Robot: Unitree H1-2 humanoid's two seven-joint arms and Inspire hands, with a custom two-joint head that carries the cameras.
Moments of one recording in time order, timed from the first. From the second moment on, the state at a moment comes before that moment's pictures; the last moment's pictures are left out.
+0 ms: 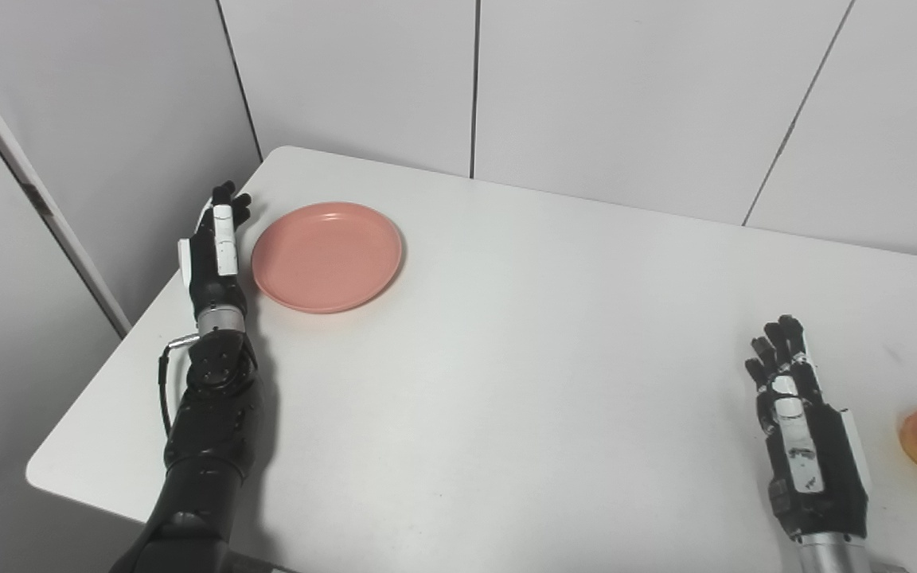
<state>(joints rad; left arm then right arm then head) -0.48 0.31 0.36 0.63 -0.14 -0.25 0.22 -0.14 -0.07 0.01 0.05 0.18 -0.15 0.16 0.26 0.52</state>
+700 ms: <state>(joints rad) -0.48 0.26 0.34 0.54 -0.27 -0.15 0.14 -0.14 -0.07 0.00 0.05 0.19 -0.15 0.16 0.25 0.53</state>
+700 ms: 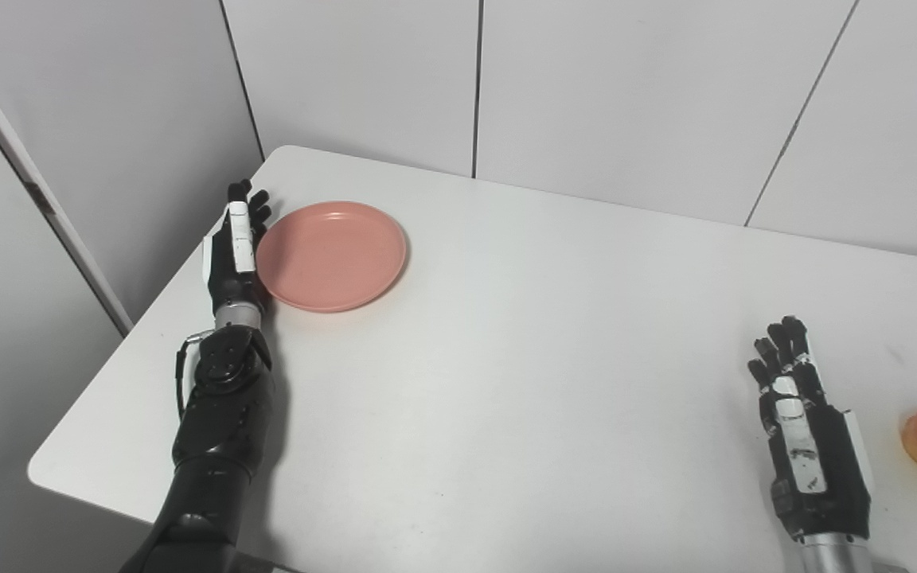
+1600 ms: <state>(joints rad) -0.45 0.19 0.25 0.41 -0.30 -0.03 0.05 -0.15 -0.07 0.01 0.06 0.17 -0.15 0.16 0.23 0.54</state>
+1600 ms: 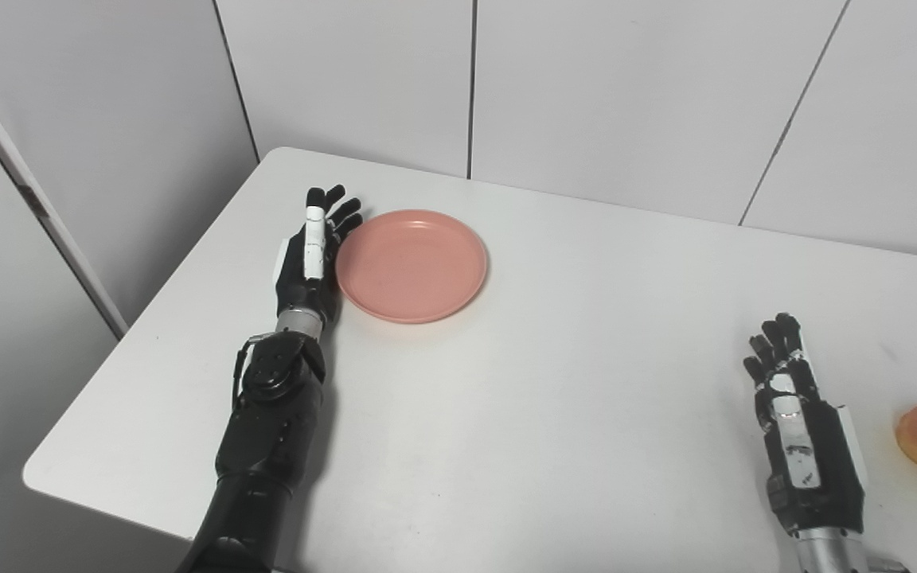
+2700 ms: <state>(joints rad) -0.37 0.14 0.08 0.21 -0.21 0.11 -0.04 -0.12 -0.02 0.03 -0.01 0.09 -0.04 0.09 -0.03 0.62</state>
